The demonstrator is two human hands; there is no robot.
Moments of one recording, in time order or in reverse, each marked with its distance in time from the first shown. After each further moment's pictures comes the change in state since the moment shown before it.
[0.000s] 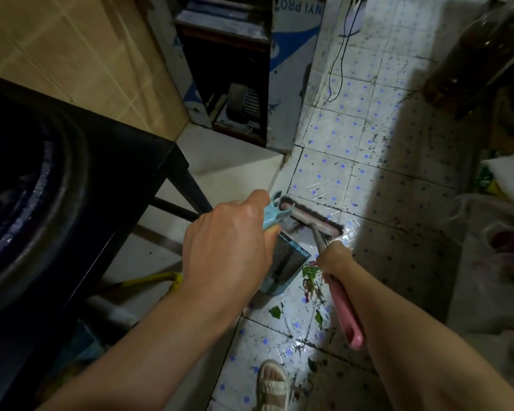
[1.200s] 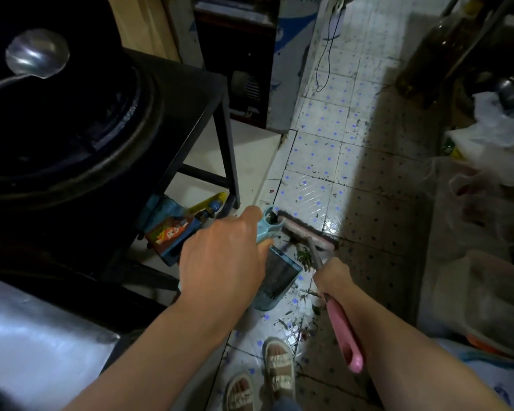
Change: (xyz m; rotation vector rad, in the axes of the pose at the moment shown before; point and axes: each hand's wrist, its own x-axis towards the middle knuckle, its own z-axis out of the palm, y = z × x) left_hand -0.228 -0.076 -0.030 0.059 -0.063 0.014; right_hand -0.200 0.082 0.140 -0.016 0.062 0.109
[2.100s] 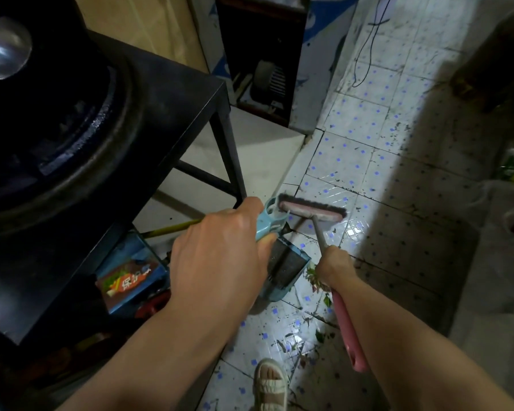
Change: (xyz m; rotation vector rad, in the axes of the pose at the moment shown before) left_hand 0.106 0.037 0.017 0.002 0.047 -0.160; right_hand 0.124 -0.058 -0.038 -0.199 0.013 -0.199
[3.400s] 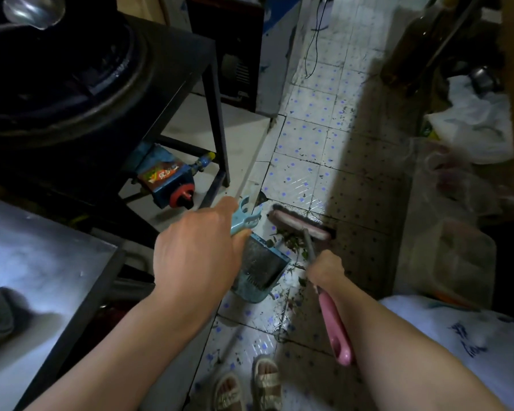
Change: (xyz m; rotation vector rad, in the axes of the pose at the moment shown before) left_hand -0.195 -0.071 -0.008 -0.054 -0.025 0.107; right_hand -0.211 0.076 0.088 0.249 0.038 0.218
